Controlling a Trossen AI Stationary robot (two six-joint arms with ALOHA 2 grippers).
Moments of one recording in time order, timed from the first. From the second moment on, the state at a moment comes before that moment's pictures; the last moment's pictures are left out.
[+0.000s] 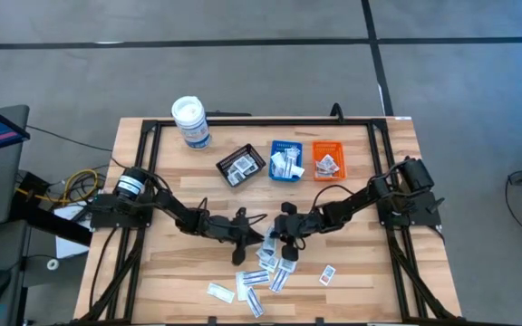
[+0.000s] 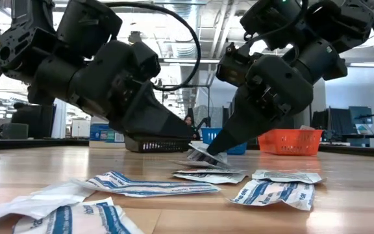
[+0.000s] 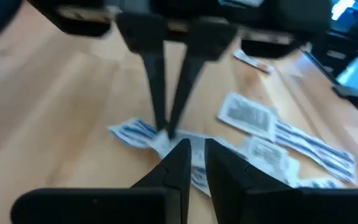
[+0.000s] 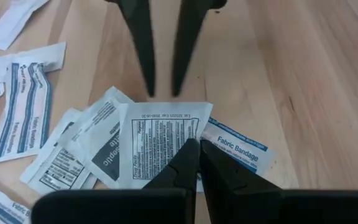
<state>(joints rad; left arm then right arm) -0.34 1.84 0.62 1.03 -0.19 -0.29 0.28 1.87 0.79 0.36 0.12 0.31</state>
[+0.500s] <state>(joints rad) -0.35 1.85 0.62 1.02 -0.11 -0.29 0.26 1.87 0.79 0.39 0.04 0.40</state>
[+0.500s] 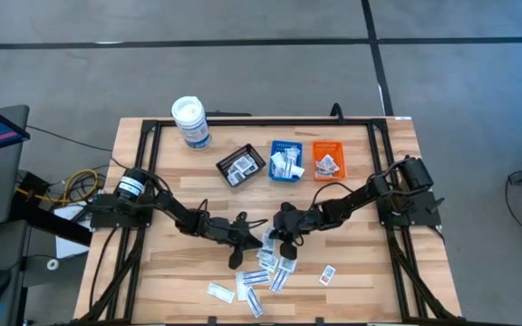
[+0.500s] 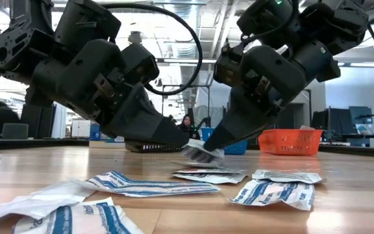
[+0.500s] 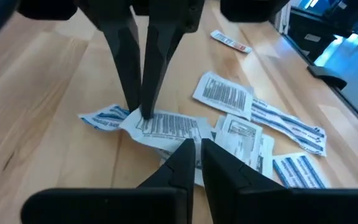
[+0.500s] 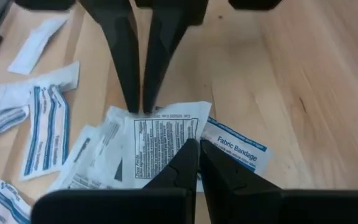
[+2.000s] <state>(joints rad) -0.35 1.85 0.62 1.02 -0.21 -0.29 0.22 1.87 0.79 0.45 -0.01 0.59</state>
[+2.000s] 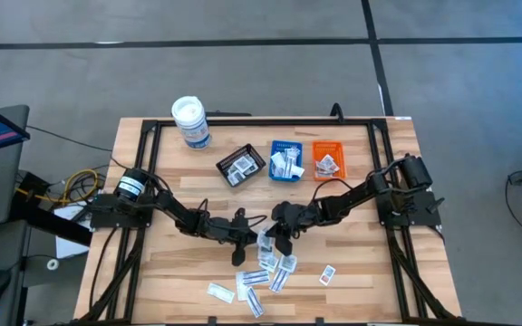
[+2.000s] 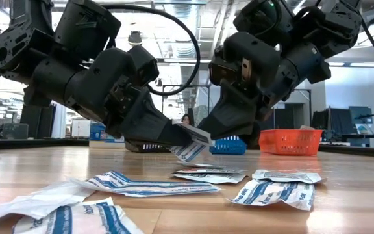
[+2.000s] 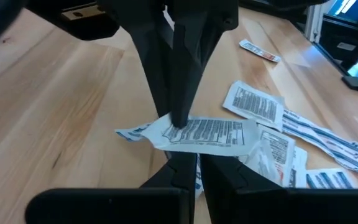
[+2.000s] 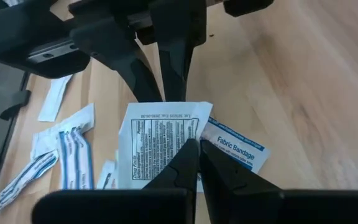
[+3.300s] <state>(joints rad) -0.27 1.85 0.62 0.88 -0.24 -0.38 0.23 1.87 0.79 0.36 0.19 0.34</state>
